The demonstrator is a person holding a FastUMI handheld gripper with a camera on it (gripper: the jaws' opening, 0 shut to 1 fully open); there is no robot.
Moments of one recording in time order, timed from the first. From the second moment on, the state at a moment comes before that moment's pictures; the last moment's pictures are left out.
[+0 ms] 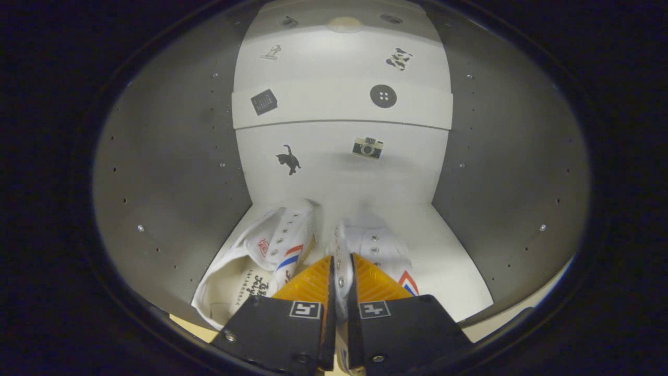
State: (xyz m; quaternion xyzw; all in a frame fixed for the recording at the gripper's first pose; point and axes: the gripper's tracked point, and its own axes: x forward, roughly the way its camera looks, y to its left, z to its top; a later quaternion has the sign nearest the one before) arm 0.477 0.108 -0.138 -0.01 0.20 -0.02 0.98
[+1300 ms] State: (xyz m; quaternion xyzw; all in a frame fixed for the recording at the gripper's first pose) arm 0.042 0.089 -0.087 0.02 0.01 0.01 1.00
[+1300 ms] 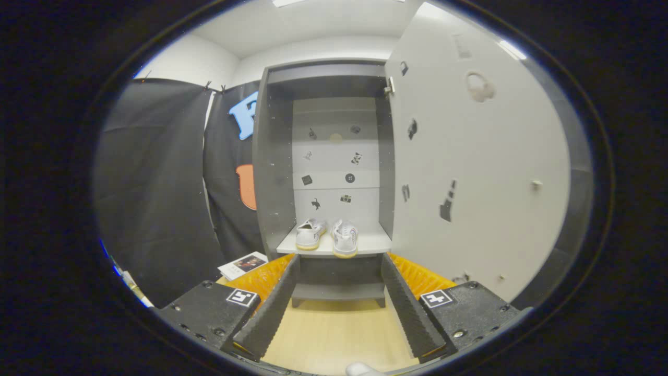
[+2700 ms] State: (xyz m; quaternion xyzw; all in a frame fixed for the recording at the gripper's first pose) arm 0.024 -0.177 -0.049 0.03 -0.01 -0.07 1.00
